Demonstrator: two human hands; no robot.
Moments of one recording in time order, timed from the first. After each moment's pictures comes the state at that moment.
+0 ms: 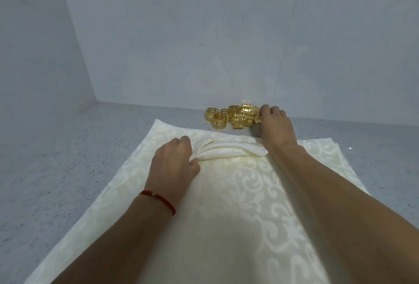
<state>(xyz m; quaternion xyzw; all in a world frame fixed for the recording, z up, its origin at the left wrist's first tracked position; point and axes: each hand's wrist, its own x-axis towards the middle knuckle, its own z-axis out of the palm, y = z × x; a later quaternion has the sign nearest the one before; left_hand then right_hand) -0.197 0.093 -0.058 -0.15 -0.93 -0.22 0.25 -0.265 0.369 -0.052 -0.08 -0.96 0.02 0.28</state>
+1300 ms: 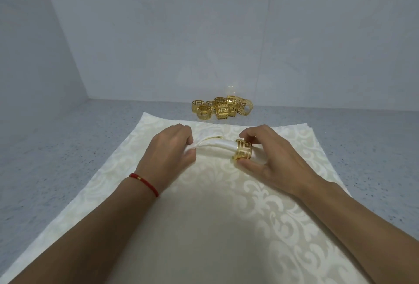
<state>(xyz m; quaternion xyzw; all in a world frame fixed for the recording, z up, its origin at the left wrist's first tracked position) -0.175 0.104 -0.048 -0.31 -0.86 -0.22 0.32 -0.095 0.364 -0.047 0.16 -0.92 0.29 0.22</state>
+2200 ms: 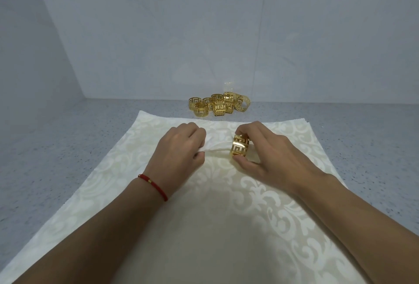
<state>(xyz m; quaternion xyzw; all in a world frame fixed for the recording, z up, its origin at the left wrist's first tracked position) -0.161 0.128 -0.047 -0.37 -0.85 -0.15 0.34 -0.085 0.357 -0.040 0.15 -0.95 0.15 0.22</state>
